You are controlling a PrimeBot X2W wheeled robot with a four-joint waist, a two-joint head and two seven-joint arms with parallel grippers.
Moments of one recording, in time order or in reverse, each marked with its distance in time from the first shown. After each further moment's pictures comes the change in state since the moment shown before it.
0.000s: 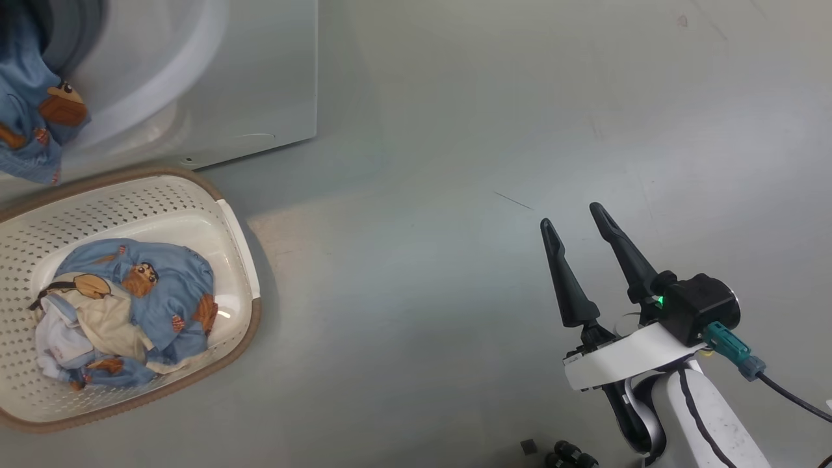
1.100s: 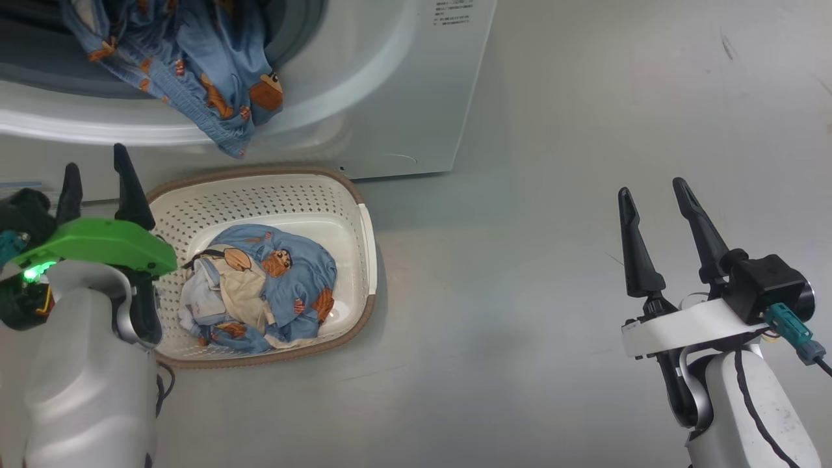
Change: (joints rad) left arm 0.346 -0.304 -0.019 -0.080 -0.084 -0.038 -0.109; right arm -0.023 -0.014 -0.172 0.017 -0.066 -0.008 0.000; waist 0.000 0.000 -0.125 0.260
